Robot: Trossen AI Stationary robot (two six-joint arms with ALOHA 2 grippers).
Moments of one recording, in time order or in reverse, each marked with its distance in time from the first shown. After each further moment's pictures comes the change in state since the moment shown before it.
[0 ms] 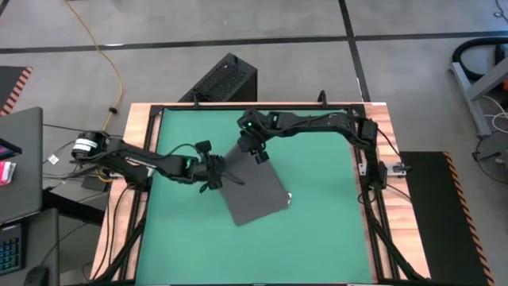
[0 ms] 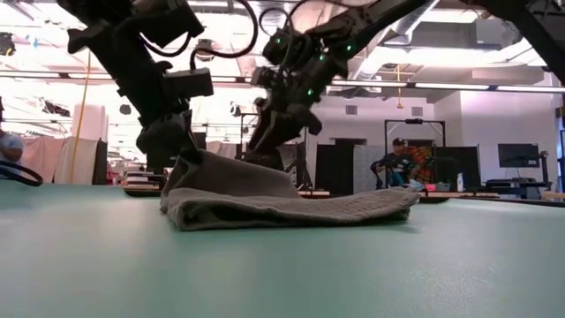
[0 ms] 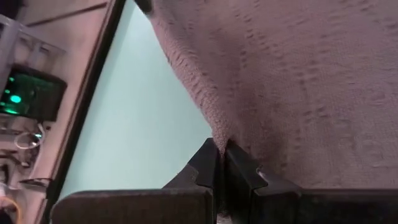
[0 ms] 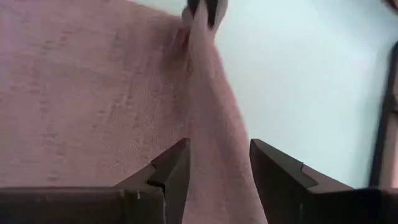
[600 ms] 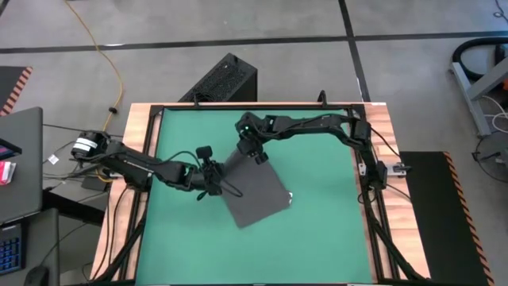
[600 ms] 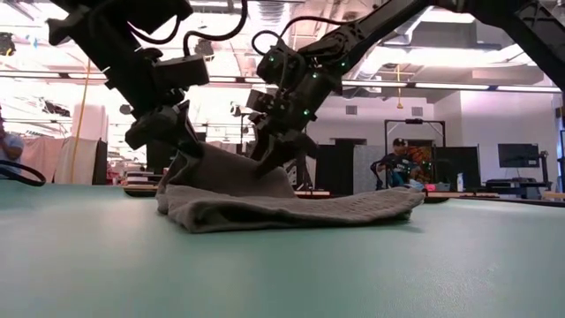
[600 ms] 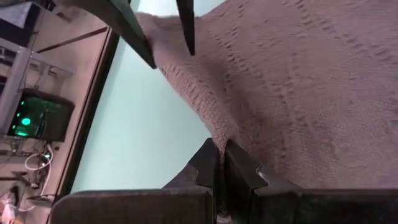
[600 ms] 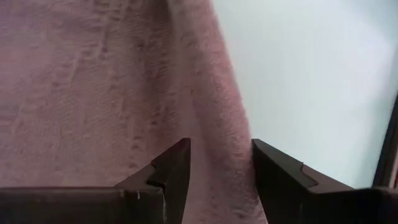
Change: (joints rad) left arm -0.102 0.000 0.001 0.016 -0.058 0.003; right arm -0.007 0.063 -0.001 0.034 0.055 -0.100
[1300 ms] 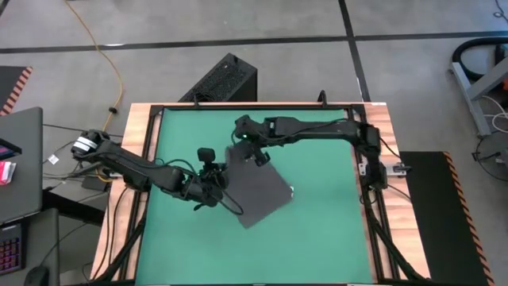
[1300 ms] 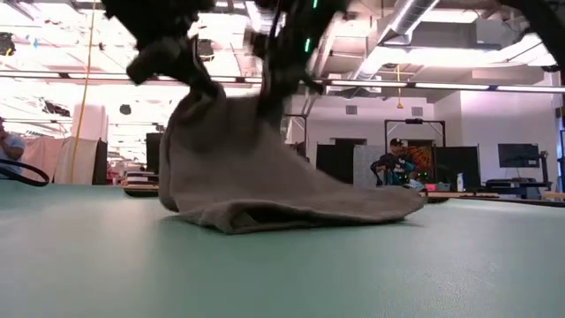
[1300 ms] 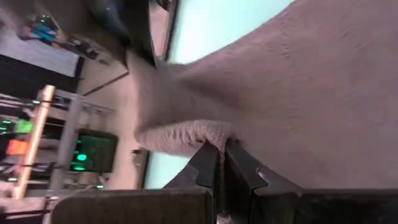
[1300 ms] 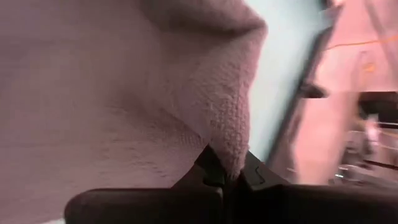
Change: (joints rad) left arm -0.159 0.000 0.281 -0.288 -0.187 0.086; right arm 0.164 -0.110 0.241 -0.369 0.383 0.079
